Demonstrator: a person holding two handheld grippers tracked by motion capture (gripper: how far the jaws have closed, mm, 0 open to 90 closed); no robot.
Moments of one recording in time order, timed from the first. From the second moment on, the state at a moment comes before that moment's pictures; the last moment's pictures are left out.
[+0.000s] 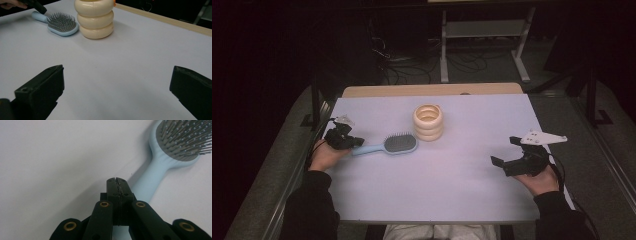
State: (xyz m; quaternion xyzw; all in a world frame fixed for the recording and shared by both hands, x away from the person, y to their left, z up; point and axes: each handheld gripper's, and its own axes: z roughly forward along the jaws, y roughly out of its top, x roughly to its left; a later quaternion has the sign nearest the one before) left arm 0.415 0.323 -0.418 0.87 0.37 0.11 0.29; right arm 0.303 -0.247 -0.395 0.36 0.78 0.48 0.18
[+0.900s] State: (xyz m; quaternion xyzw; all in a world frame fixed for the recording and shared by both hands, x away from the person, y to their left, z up) left arm 0.386 0.315 -0.425 0.89 0.34 0.08 0.27; right arm 0.303 -0.247 -0.395 0.36 0.78 0.48 0.18
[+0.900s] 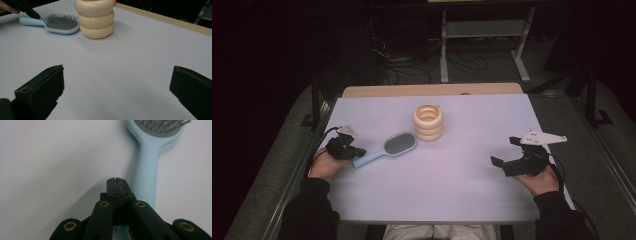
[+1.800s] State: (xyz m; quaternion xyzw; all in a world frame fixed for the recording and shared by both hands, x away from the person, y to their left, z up) left arm 0.365 0.301 -0.378 0.93 0.27 0.07 0.25; right arm 0.303 -0.246 -0.395 0.36 0.78 0.48 0.17
